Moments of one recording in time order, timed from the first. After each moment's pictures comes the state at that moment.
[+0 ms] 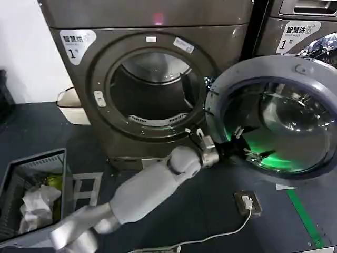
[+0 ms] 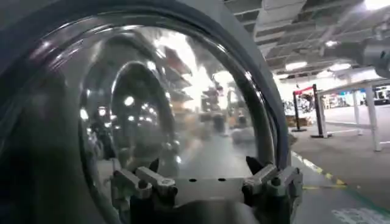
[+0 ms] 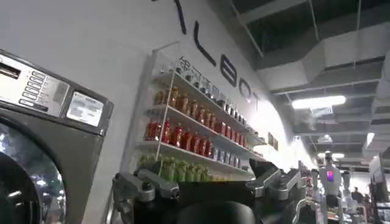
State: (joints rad) left arm 0.31 -1.50 0.50 -1.33 -0.57 -0.04 0.37; right arm -1.40 0.98 1.94 1.73 0.50 -0.16 -0.22
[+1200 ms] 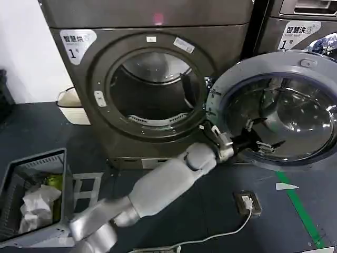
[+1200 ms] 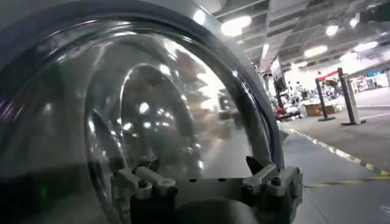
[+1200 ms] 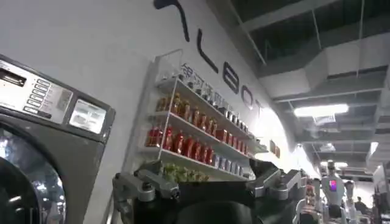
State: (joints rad) left arm 0.26 -1.61 0.52 -1.20 -0.45 -0.11 0.28; right arm -1.41 0.97 1.96 1.74 0.50 -0.15 -0.23
